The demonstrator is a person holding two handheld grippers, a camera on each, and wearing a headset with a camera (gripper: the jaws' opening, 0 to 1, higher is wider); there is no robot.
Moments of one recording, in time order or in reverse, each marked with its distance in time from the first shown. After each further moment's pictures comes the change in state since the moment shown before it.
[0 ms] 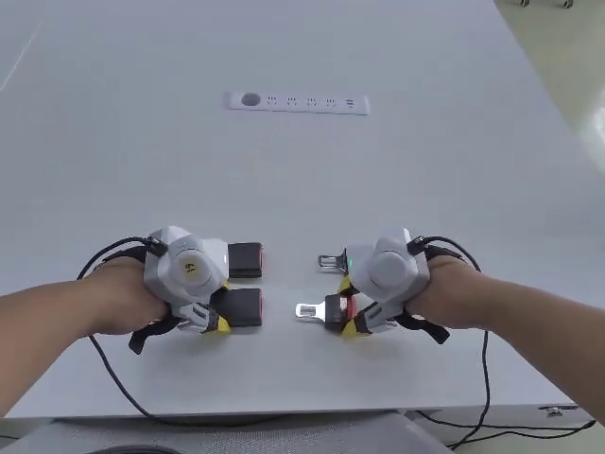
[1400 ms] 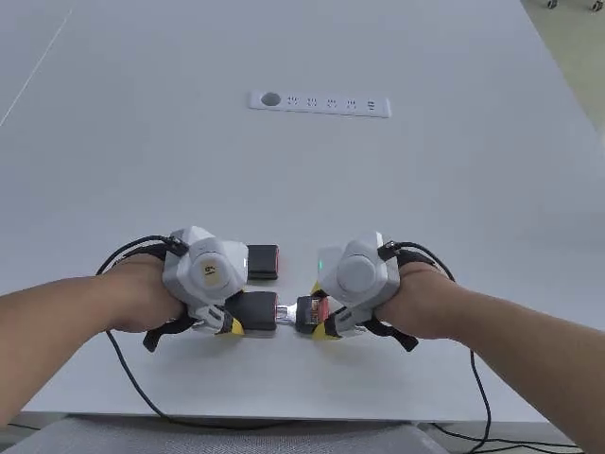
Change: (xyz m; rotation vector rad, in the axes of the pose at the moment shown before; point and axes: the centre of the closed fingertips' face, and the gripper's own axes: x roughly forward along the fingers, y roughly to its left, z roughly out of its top) left arm 0.001 -0.001 0.000 0.032 0.016 -0.015; right arm 0.025 -0.007 0.056 -0.012 -0.055 -0.003
